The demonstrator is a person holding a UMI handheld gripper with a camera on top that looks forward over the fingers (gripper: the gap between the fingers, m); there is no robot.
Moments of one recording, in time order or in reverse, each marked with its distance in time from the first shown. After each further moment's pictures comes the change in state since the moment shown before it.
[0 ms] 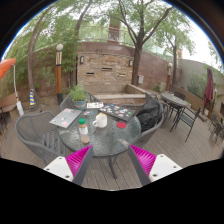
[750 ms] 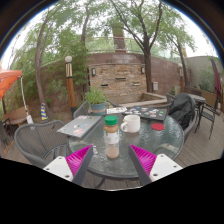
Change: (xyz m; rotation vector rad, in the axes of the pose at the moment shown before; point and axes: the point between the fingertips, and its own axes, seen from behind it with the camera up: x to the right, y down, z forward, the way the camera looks) arm -0.172 0.052 0.205 0.171 -0.185 0.098
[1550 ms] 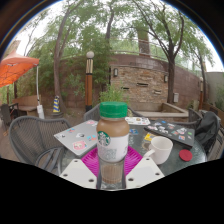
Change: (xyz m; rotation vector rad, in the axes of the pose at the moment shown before) arm -0.052 -0.048 0.181 0.032 -0.183 -0.179
